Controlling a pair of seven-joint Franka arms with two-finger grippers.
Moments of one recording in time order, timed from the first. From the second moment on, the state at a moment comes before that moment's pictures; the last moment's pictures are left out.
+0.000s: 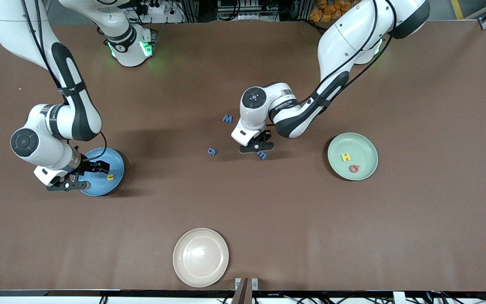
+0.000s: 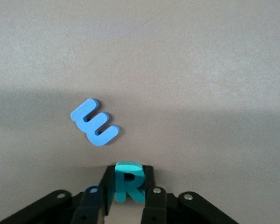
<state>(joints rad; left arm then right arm) -0.36 0.81 -0.54 -1.70 0.56 2.37 -1.28 0.14 0.42 -0.18 -1.99 0.04 2.37 -0.14</state>
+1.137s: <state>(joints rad) 0.16 0.76 -0.87 -1.67 0.55 1.97 -0.87 0.55 0.42 -0.16 -1.94 0.12 2.32 0.11</state>
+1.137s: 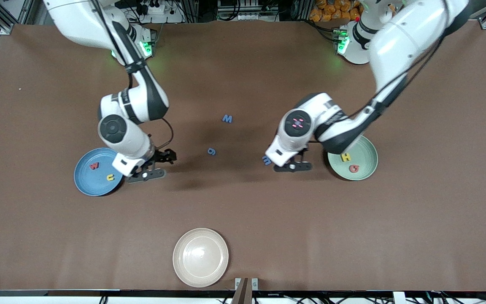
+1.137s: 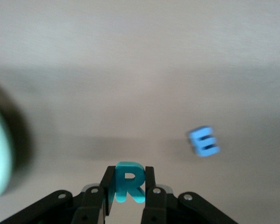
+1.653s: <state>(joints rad) 0.48 0.75 -0.93 -1.77 0.57 1.88 -0.56 0.76 0.44 -0.15 -1.94 0.11 2.36 0.10</state>
